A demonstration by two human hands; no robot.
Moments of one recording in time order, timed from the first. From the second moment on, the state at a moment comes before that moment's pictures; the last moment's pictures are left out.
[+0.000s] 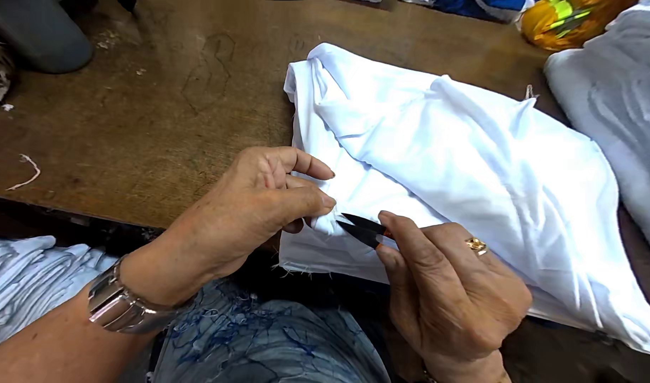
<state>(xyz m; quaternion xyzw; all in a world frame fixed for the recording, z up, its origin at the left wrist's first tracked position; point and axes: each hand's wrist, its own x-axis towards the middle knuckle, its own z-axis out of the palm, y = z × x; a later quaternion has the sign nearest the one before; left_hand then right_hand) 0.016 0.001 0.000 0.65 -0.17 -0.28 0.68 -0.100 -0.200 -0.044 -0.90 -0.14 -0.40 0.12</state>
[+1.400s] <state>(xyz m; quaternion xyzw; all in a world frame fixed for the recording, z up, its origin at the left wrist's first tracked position) 0.021 0.004 0.001 0.64 -0.21 -0.27 0.69 -0.100 -0.182 -0.057 -0.88 -0.06 -0.39 0.27</state>
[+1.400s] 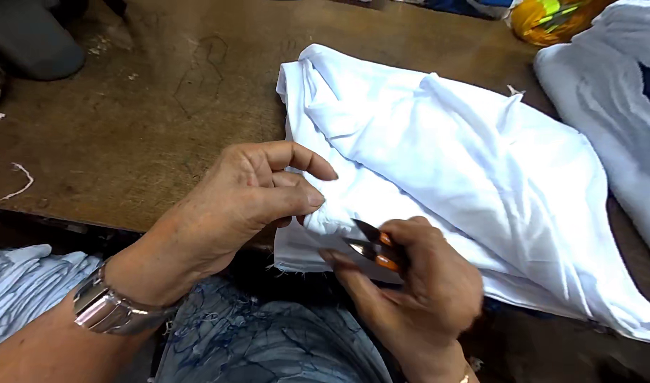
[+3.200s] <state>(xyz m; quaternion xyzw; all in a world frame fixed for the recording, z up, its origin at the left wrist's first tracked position) -0.017 0.026 -0.050 0.81 -0.43 0.15 0.37 -0.114 -0.222 -0.032 -0.92 -0.09 -0.23 0.29</state>
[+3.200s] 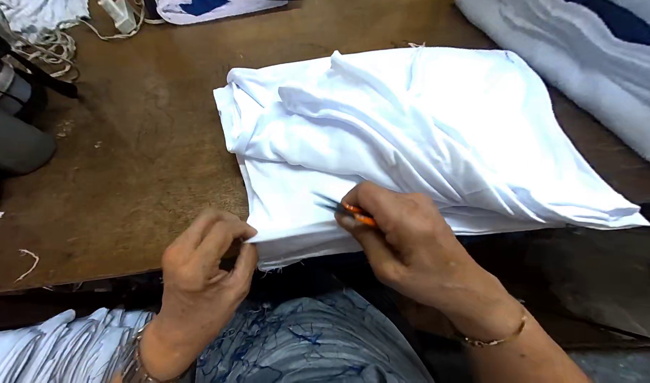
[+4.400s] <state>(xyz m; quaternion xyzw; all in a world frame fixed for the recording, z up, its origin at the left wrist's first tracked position) -0.054 0.004 -0.044 0.40 -0.02 -0.21 0.89 -0.115 -0.190 -0.057 -0.89 -0.09 -0.34 0.29</state>
